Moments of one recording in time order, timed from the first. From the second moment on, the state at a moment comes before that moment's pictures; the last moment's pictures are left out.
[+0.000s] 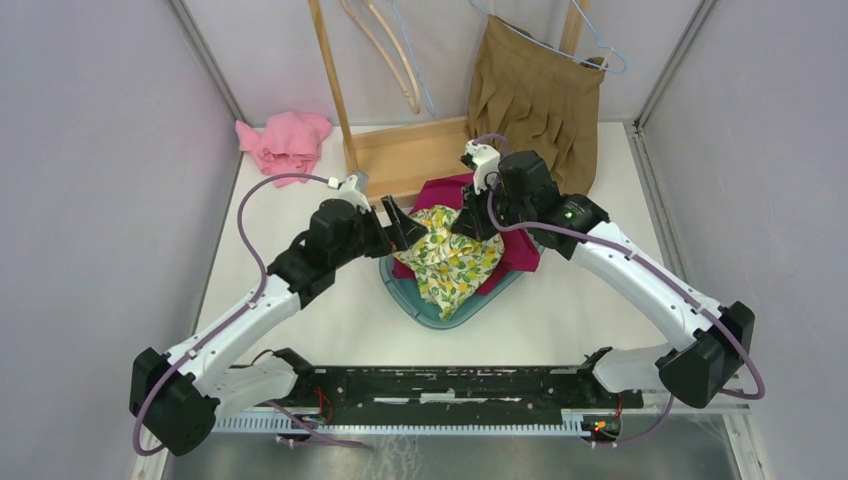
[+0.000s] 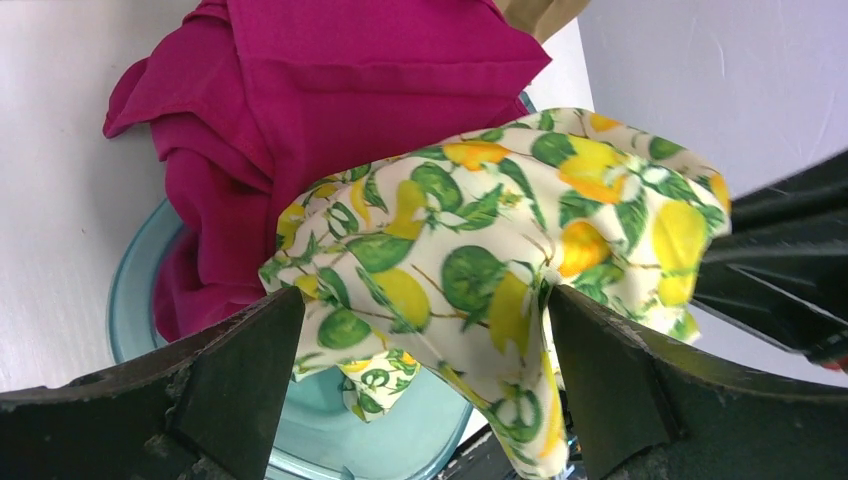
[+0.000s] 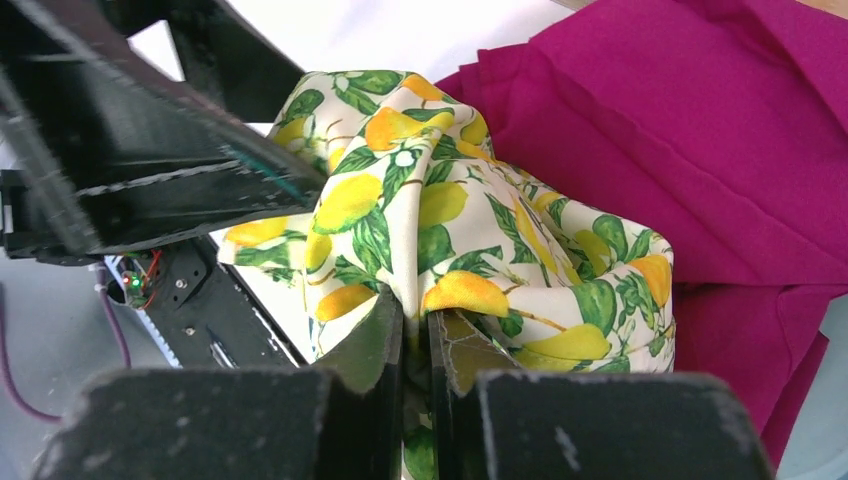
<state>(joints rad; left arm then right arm) -0.60 1.02 0.79 -0.16 0.09 -0.77 0.67 1.34 1.29 -0.55 -0.26 0.19</state>
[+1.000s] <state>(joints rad) -0.59 1.08 0.93 -0.16 0.13 -0.79 0.67 1.25 1.24 -0.56 -0.30 0.18</state>
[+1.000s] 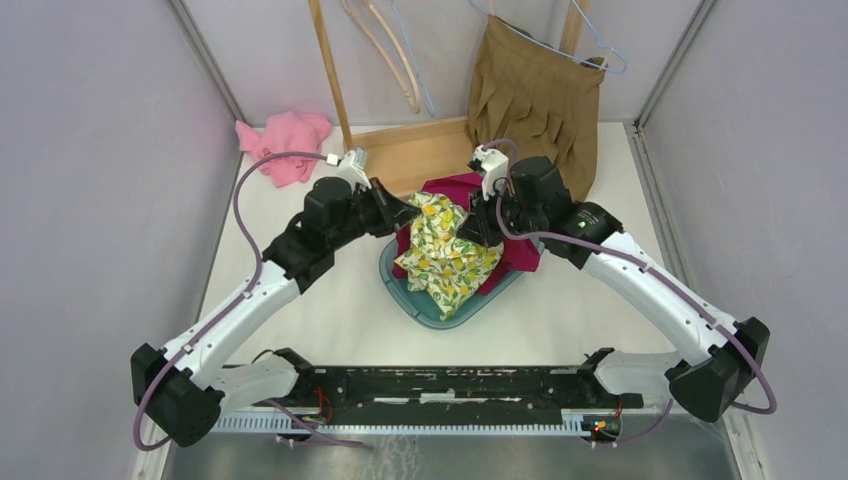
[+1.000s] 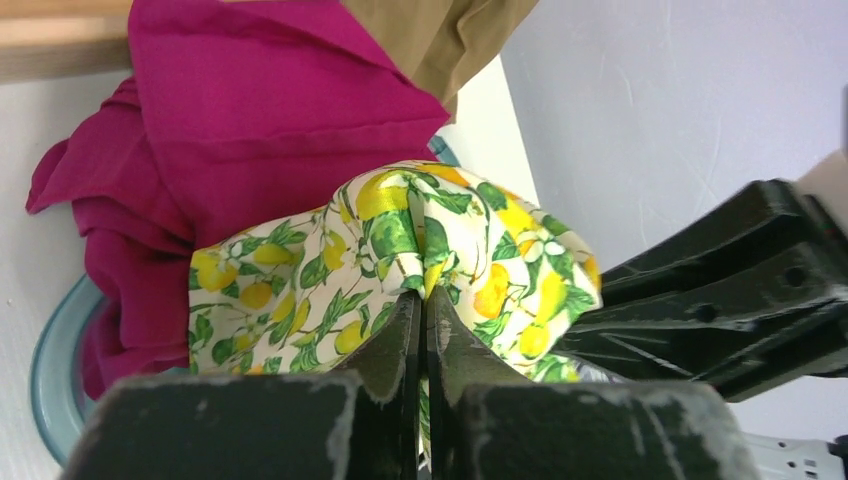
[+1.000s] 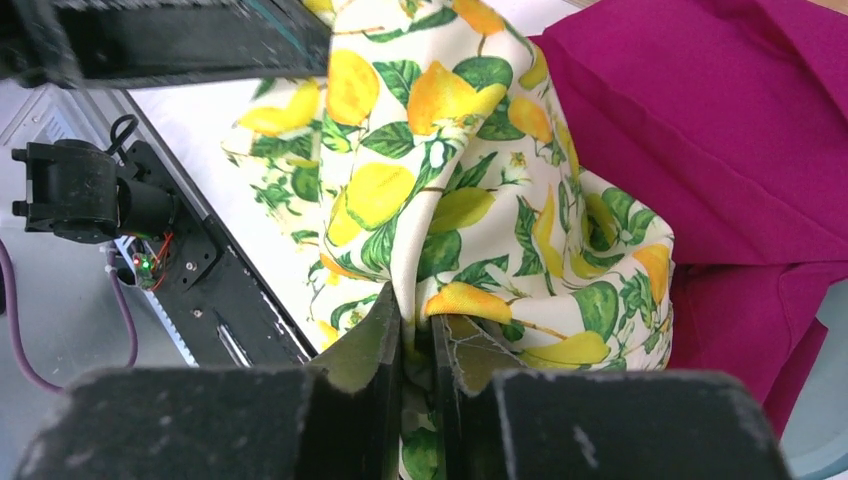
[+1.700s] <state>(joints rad) -0.56 1.19 1.25 -0.27 0.25 -0.77 0.67 1.17 1.25 -0.68 -0.20 0.16</state>
